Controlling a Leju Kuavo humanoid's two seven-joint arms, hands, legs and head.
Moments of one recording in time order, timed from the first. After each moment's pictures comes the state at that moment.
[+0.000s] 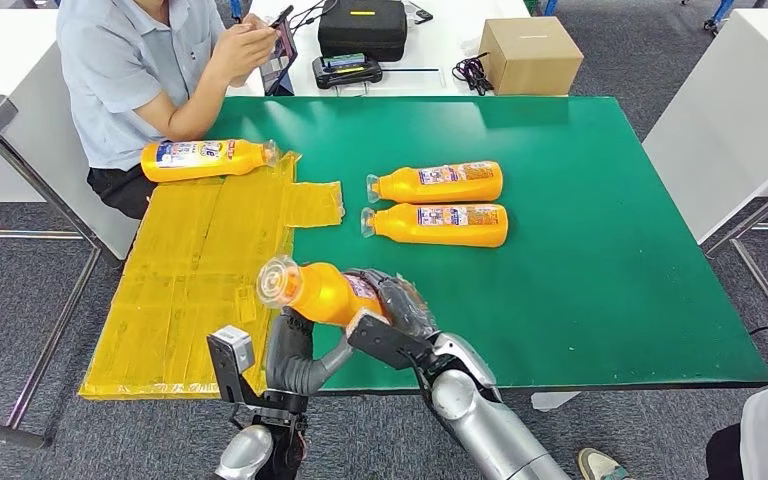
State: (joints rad) left arm -0.07 -0.29 -0.44 -1.21 0.27 0.27 -0.46; right arm -0.30 0.11 0.53 -1.10 0.47 -0.05 -0.39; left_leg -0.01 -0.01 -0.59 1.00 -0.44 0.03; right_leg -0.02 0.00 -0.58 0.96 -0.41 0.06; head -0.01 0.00
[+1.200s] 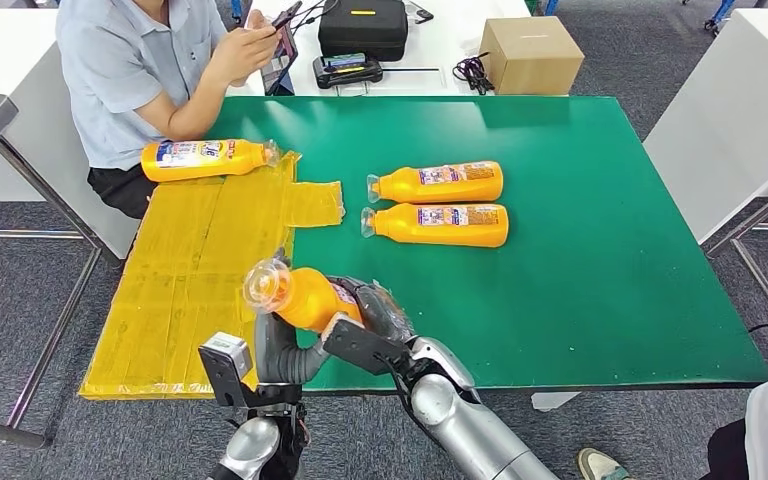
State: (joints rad) left arm -0.11 -0.28 -0.47 -1.19 0.20 0.46 -0.61; right arm -0.33 0.14 0.63 -1.06 0.42 -0.07 -0.36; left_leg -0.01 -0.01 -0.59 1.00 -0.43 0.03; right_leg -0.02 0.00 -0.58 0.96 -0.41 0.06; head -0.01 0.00
